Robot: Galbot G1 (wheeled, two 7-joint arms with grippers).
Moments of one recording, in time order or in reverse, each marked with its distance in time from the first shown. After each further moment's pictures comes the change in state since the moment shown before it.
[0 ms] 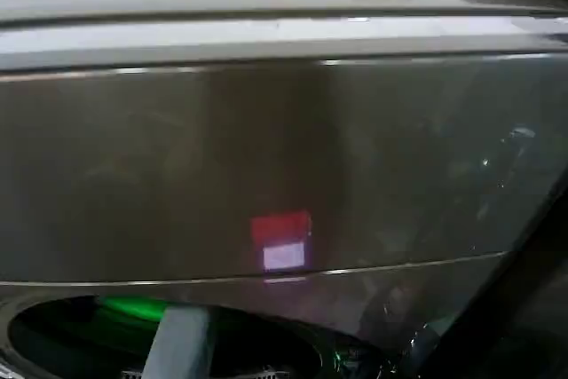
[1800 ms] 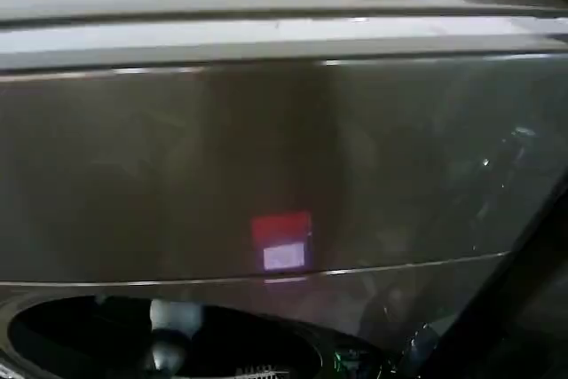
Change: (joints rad) left arm -0.338 0.032 0.023 0.441 0.132 0.245 0.215; right arm 0.004 0.000 -0.017 -0.012 0.005 -0.026 0.031
